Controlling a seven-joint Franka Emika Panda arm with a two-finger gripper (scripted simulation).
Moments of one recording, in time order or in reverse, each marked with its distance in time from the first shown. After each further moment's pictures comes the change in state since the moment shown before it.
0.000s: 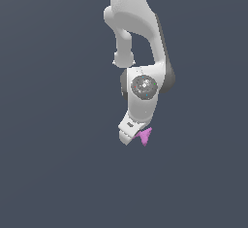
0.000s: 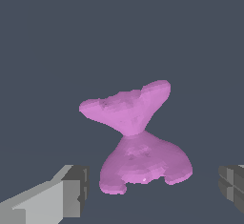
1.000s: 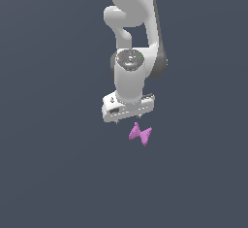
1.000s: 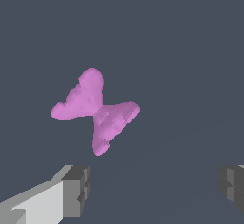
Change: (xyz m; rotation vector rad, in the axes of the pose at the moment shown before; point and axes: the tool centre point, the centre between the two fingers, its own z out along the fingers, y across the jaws) arm -0.048 0.009 -0.050 -0.074 0.062 0.595
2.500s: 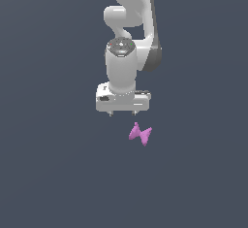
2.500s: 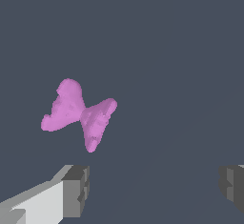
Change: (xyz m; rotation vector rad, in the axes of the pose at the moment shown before) arm -0.019 0.018 -0.021 -0.006 0.035 0.271
